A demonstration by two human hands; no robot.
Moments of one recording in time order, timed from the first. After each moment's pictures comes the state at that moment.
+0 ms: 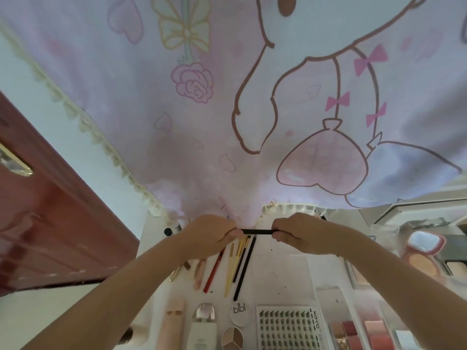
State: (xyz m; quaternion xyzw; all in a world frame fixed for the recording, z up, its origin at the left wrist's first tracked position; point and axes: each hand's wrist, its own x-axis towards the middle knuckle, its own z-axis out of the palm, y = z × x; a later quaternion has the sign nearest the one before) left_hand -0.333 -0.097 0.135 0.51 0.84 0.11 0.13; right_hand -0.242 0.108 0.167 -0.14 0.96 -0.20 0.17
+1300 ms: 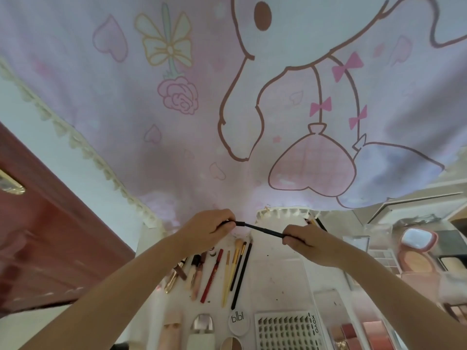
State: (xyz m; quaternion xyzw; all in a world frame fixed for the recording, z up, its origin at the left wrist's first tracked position) left_hand -0.347 -0.084 0.139 0.47 0.84 0.23 0.14; right_hand -0.218 0.134 0.134 -0.03 0.95 -0.28 0.14
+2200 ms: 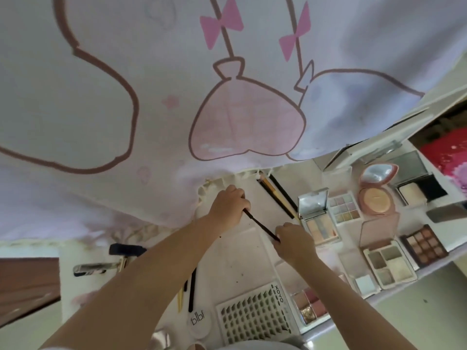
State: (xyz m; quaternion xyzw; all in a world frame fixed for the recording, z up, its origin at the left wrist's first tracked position) left_hand -0.357 0.111 -0.012 0.56 0.80 0.01 0.19; right_hand -0.191 0.191 -0.030 0.29 0.92 -0.18 0.17
